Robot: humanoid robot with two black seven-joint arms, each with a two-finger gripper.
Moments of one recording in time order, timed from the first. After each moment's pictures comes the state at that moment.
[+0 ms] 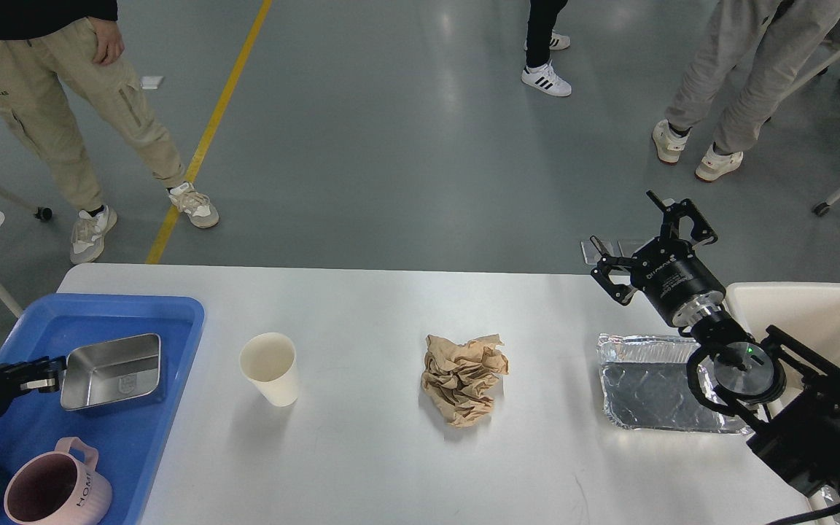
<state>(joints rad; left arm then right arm) -0.58 0.62 -0.33 -0.38 1.55 -0.02 -0.43 0.54 -0.36 0.83 0.89 0.21 0.38 0.21</state>
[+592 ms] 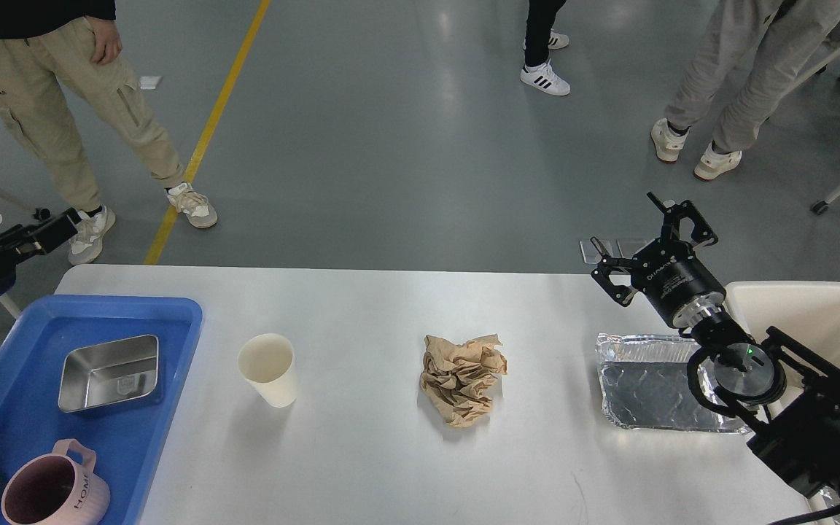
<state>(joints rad) -0.85 0.57 -0.33 -0.39 1.16 0.06 -0.44 0.54 -0.36 0.83 0.89 0.21 0.38 0.21</state>
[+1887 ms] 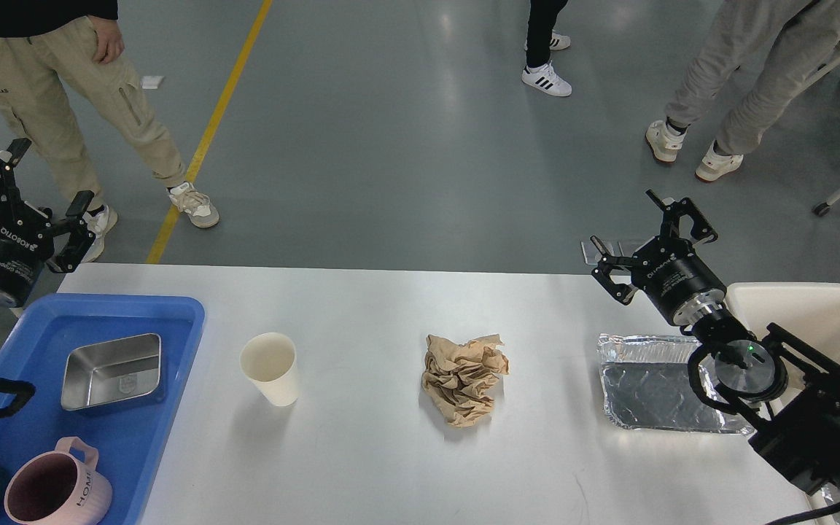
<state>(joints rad) -0.39 0.46 -1.32 -0.85 0.49 -0.48 -0.35 0.55 -0.37 0.82 0.89 0.21 0.37 0.20</state>
